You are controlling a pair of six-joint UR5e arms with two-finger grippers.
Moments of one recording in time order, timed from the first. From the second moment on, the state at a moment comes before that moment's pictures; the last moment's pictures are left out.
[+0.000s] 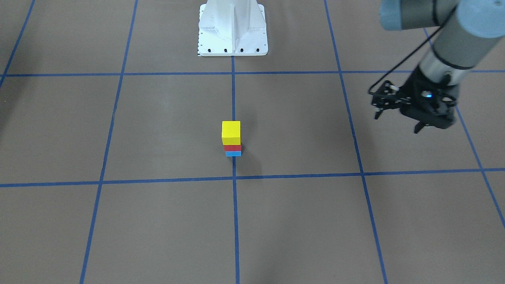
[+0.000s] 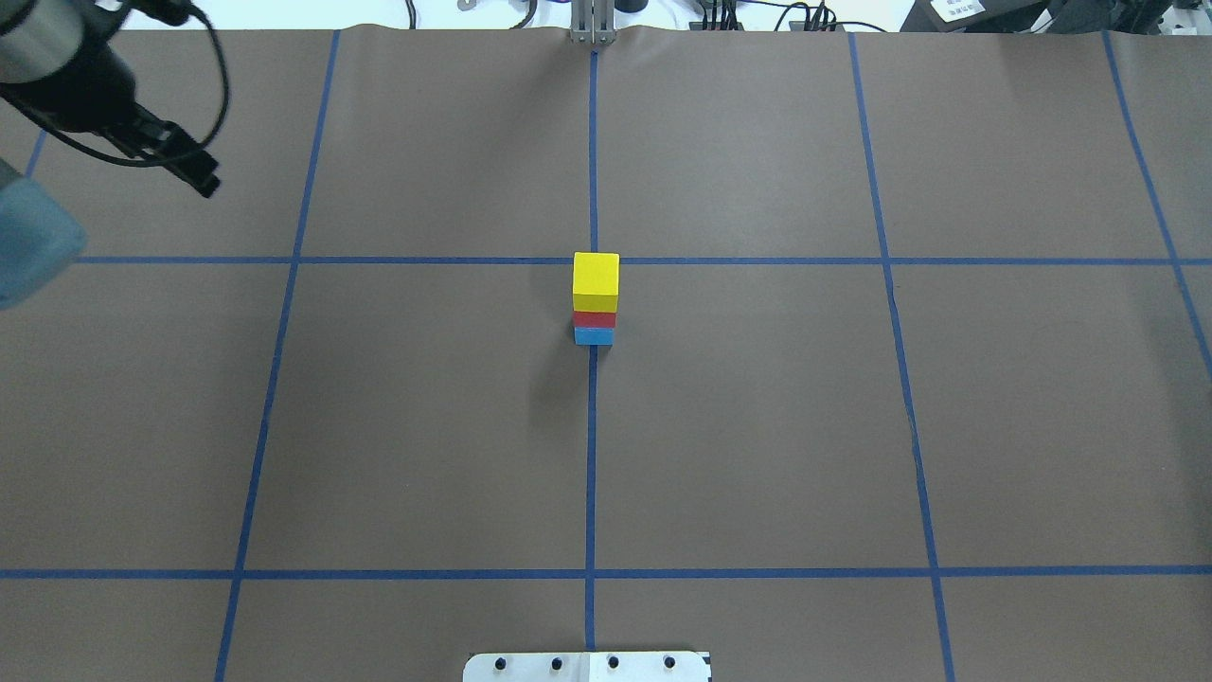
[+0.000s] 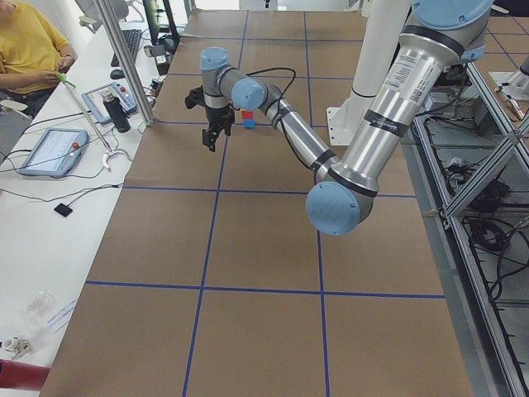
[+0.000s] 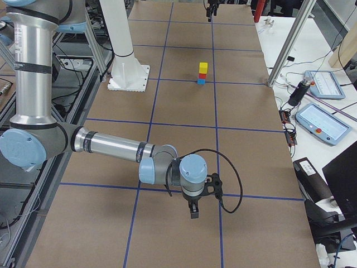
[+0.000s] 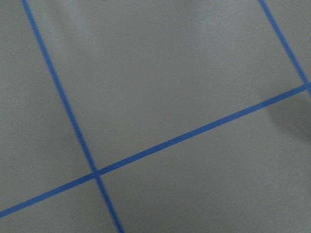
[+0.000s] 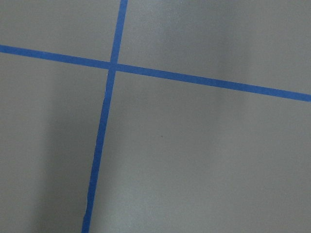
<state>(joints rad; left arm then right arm) -1.14 -1.96 -1.90 -1.34 -2.22 -0.11 1.63 -1.66 1.51 -1.41 2.32 -0.19</state>
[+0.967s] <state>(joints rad) -1.54 -1.53 -1.79 -1.38 -2.28 0.24 1.63 -1.68 1.51 -1.40 2.32 -0.19</state>
